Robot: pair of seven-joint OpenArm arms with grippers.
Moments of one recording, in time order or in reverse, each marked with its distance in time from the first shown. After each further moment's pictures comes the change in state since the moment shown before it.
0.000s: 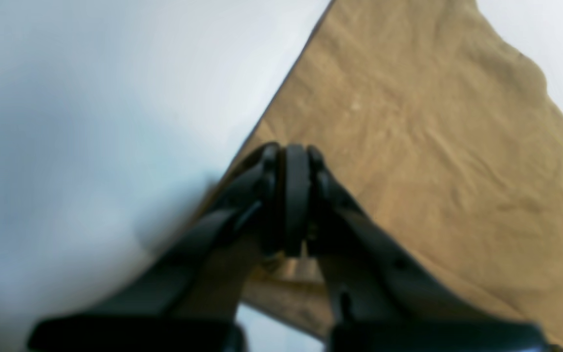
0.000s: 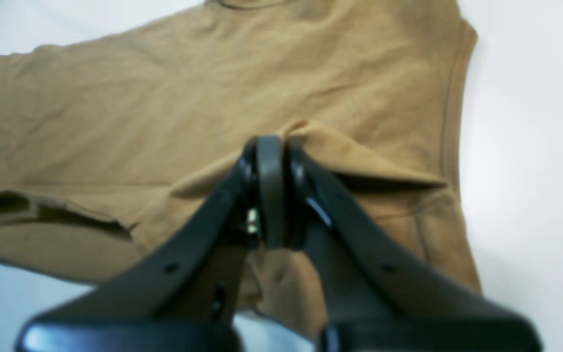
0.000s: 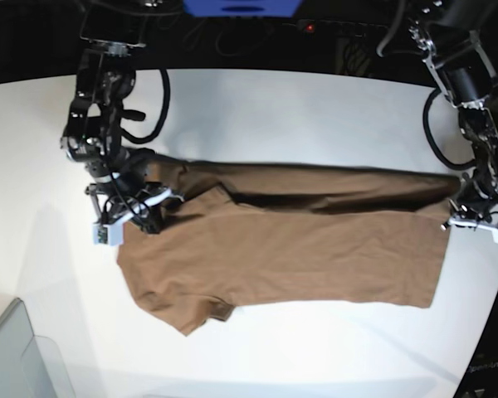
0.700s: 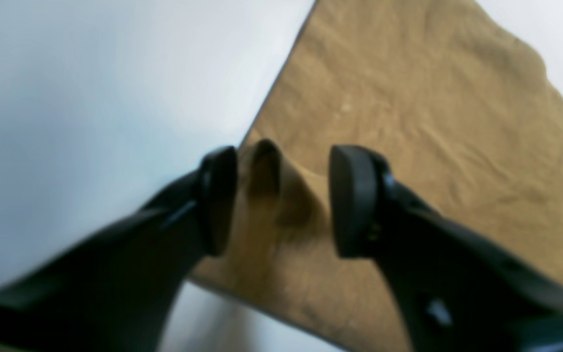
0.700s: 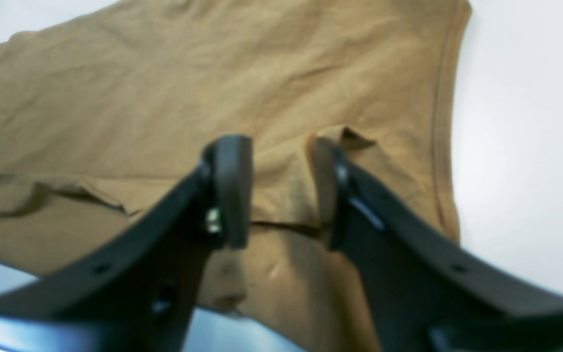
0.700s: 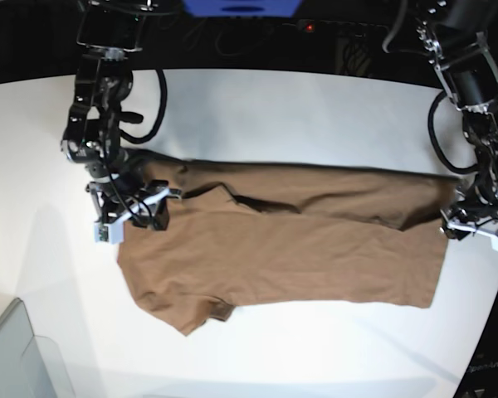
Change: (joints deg) left arm -0.4 -2.1 3.5 0.0 -0.5 0.0 0.3; right arm 0.7 1.1 0.2 -3.6 0.0 0.0 0.3
